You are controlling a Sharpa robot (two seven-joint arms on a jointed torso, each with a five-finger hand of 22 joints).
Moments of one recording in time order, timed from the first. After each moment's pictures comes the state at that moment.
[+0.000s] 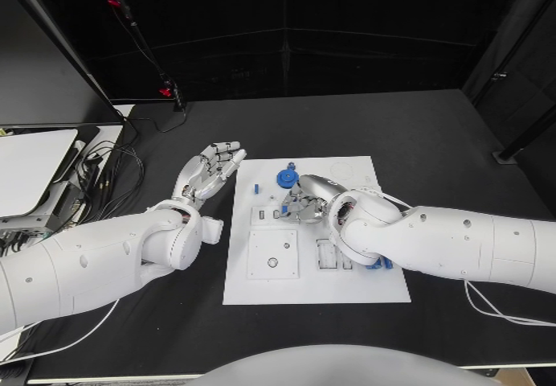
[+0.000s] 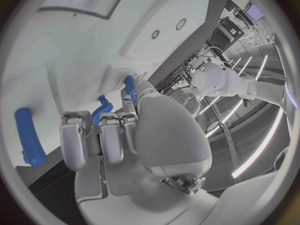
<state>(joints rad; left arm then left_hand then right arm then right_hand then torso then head) 1.17 -0.69 -0.24 1.39 -0.08 -0.49 0.68 1.13 0.00 -0.05 0.29 0.23 0.17 0.13 0.76 0.10 0.22 0.27 0.72 0.07 0.13 0.27 0.78 0.07 0.07 0.27 0.29 0.18 0.18 1.11 -0.69 -0.09 1.57 -1.37 -0.45 -0.40 1.44 -0.07 0.07 0.24 0.16 1.05 0.13 0.07 0.07 1.47 0.06 1.57 1.31 1.47 -0.01 1.57 1.31 0.01 1.46 0.11 1.57 1.31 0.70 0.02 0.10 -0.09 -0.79</state>
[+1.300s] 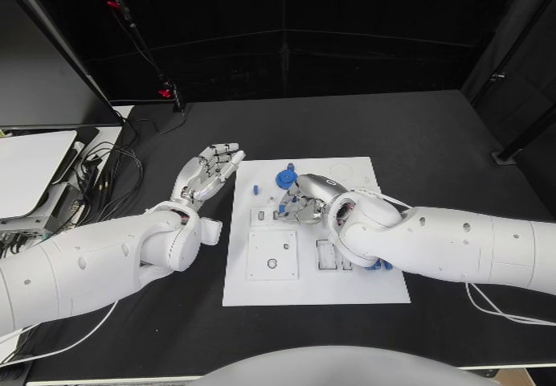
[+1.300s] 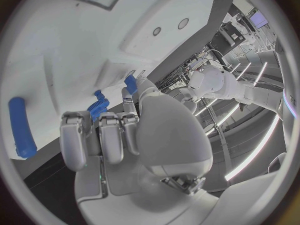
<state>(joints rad) 1.17 -0.69 -0.24 1.38 -0.08 -0.49 0.68 1.13 0.00 -0.05 0.29 0.23 0.17 0.13 0.76 0.10 0.22 0.27 0.72 0.07 0.13 0.27 0.78 0.07 0.07 0.27 0.29 0.18 0.18 1.10 -0.69 -0.09 1.58 -1.43 -0.48 -0.39 1.45 -0.06 0.10 0.23 0.16 1.09 0.10 0.08 0.08 1.47 0.05 1.57 1.31 1.47 -0.01 1.57 1.31 0.01 1.46 0.11 1.57 1.31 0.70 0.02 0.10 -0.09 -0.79</state>
